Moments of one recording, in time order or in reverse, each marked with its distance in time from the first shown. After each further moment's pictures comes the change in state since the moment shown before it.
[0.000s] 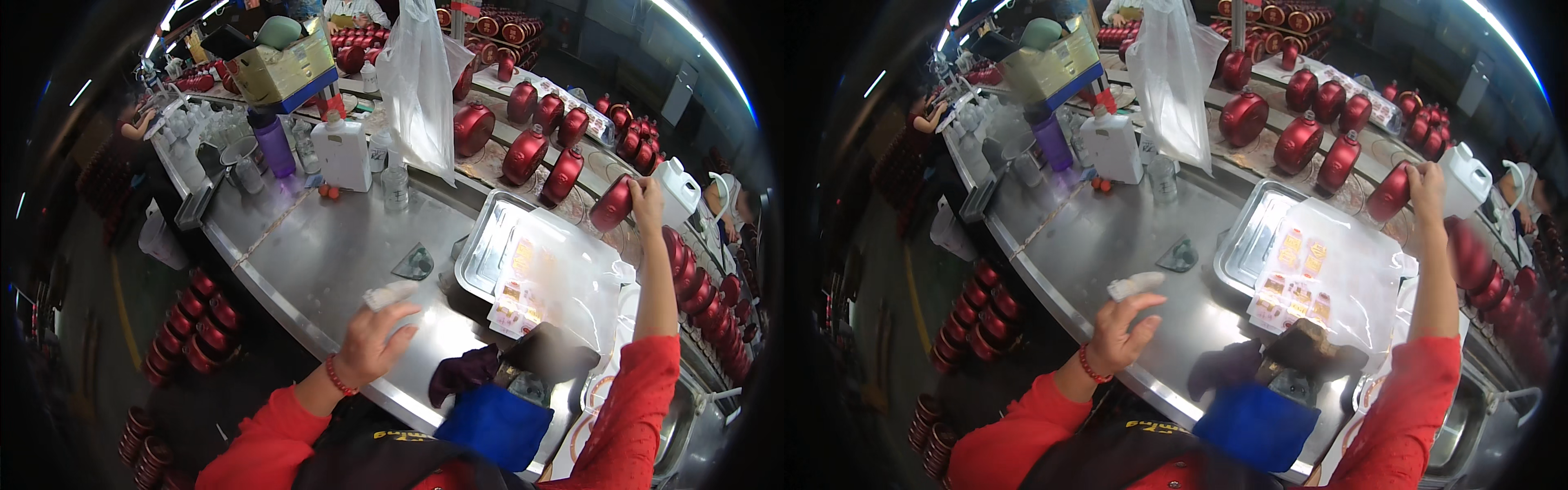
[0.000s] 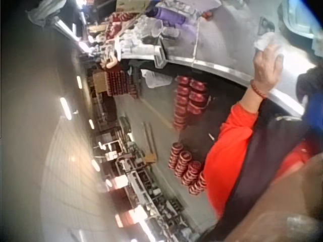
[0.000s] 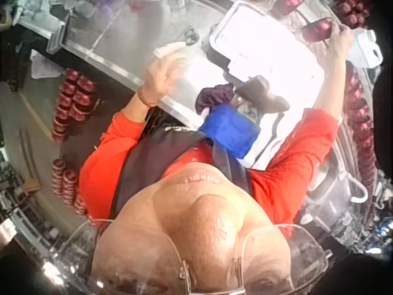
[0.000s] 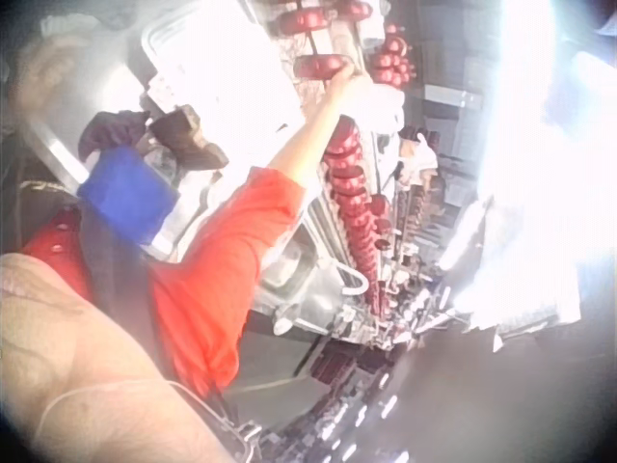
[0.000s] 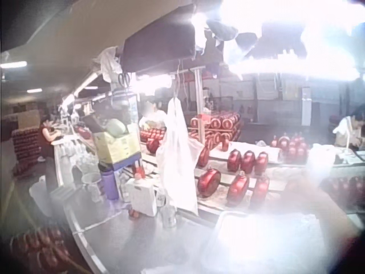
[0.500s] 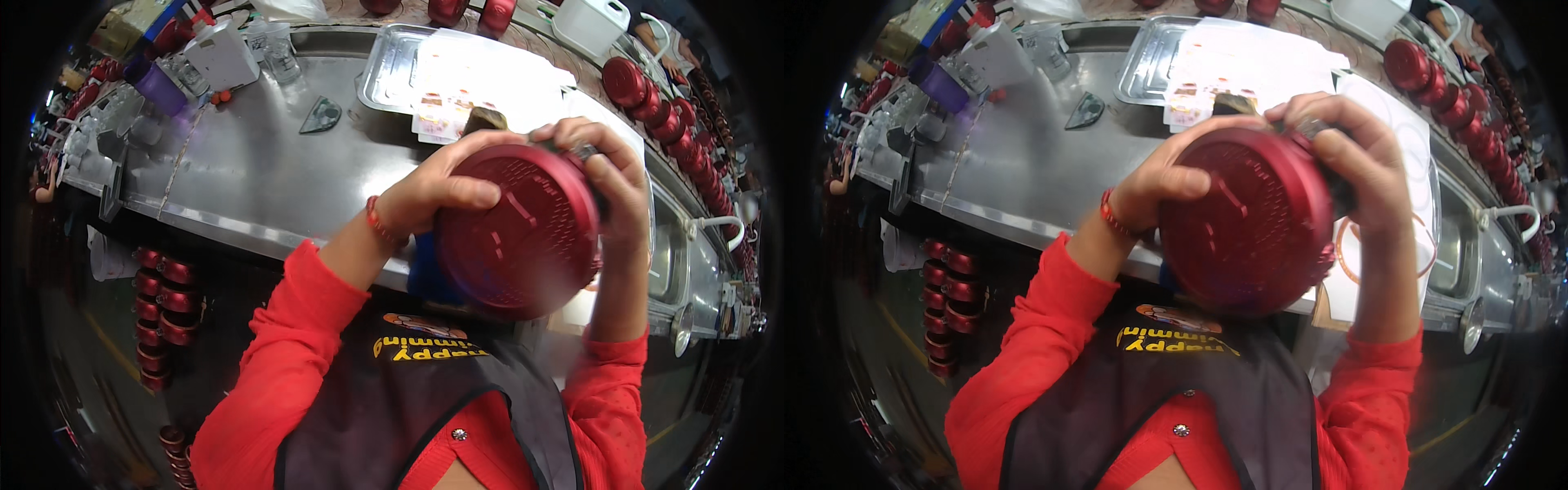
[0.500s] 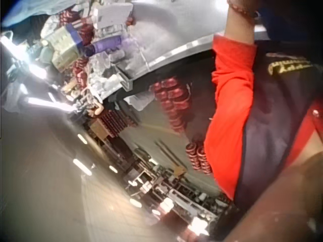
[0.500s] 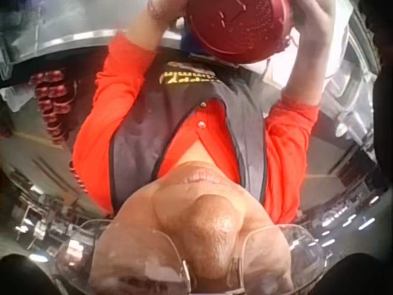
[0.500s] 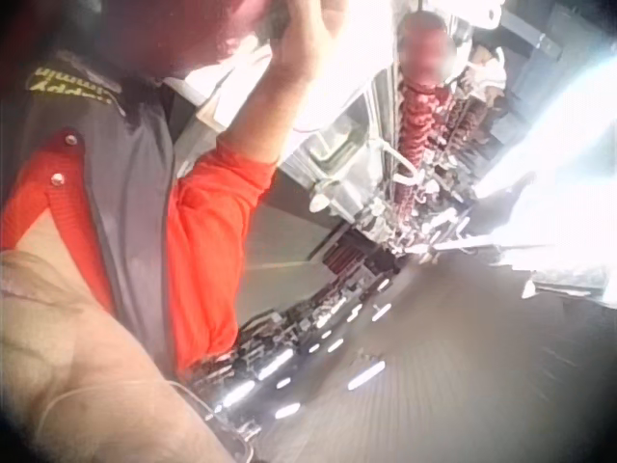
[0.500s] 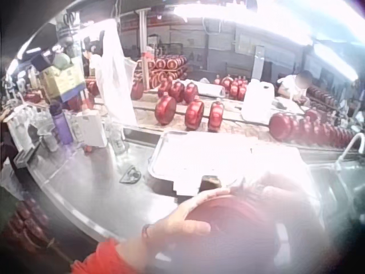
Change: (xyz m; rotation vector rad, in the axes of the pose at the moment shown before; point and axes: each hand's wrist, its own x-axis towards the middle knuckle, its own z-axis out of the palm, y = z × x) left_hand 0.023 0.079 0.110 -1.680 -0.757 -0.506; right_hand -0.234 -0.227 -0.213 1.325 -0.592 0.261
